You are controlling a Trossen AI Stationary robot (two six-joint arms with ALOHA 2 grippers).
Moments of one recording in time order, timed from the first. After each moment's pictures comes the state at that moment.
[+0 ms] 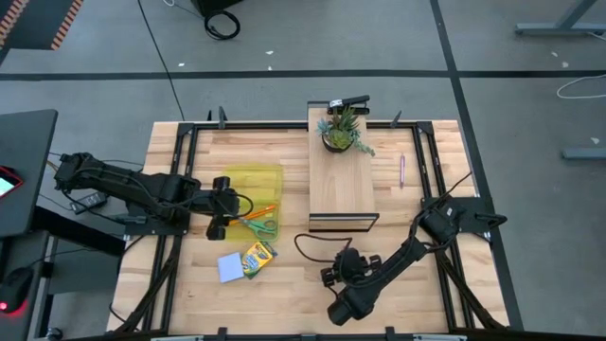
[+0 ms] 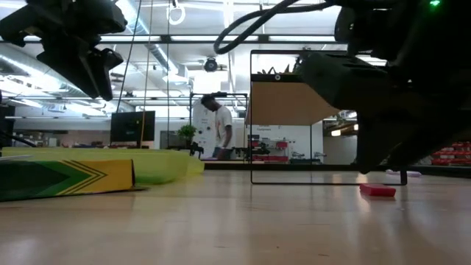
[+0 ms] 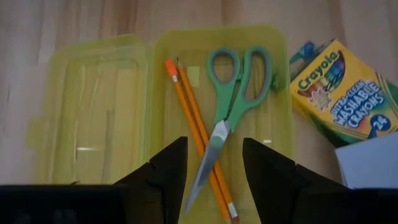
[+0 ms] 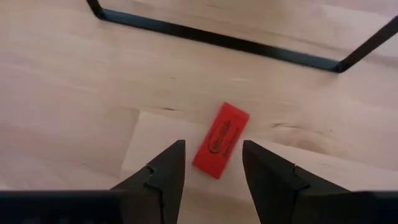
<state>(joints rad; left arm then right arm) -0.20 0.97 0.72 -0.76 -0.21 -0.08 0.67 2.29 1.69 -1.32 0.58 2.15</state>
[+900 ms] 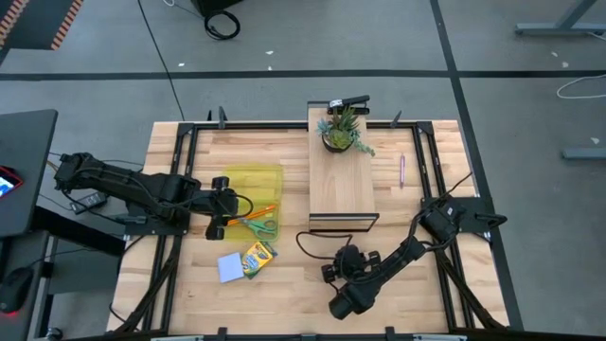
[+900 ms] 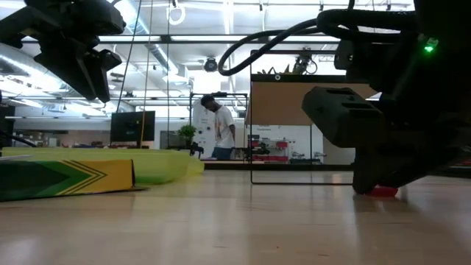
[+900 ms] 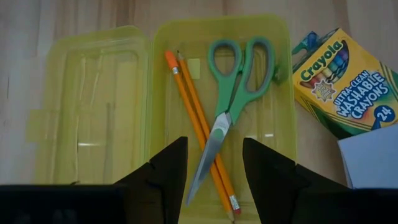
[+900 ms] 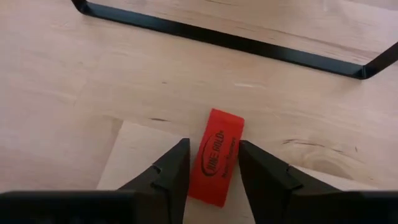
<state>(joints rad) -0.20 0.97 0.72 -0.78 -0.21 -0.08 0.66 2.29 1.56 -1.19 0.59 2.11</state>
